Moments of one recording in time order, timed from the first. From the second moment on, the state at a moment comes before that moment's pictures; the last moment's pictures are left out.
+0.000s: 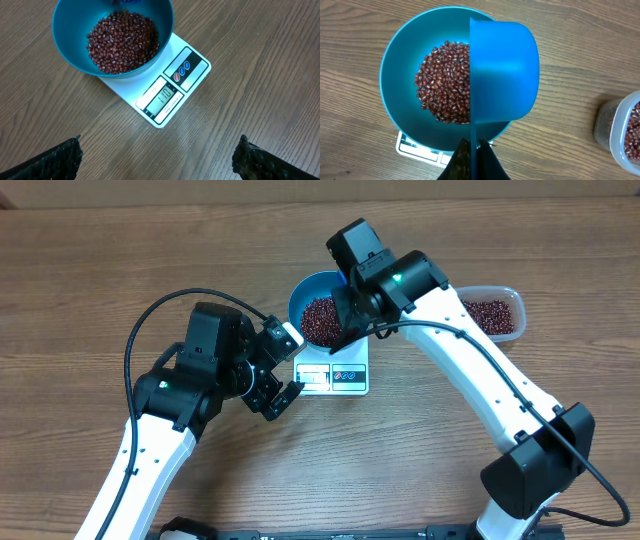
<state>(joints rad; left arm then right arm) -0.31 1.22 1.07 -0.80 0.34 0.47 0.58 1.87 1.83 -1.10 0.15 0.28</state>
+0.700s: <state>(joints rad) -0.31 1.22 1.07 -0.80 0.34 0.47 0.60 1.87 1.83 -1.11 0.17 0.28</state>
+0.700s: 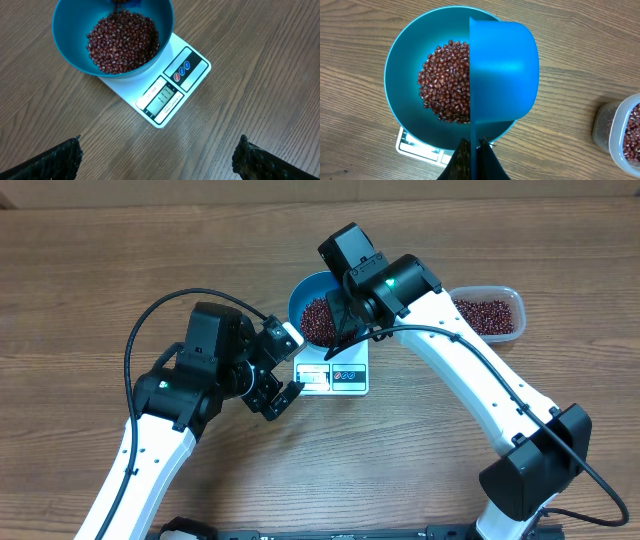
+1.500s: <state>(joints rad) -0.31 1.22 1.07 -0.80 0.34 0.47 0.65 1.87 1.83 -1.11 0.24 0.28</state>
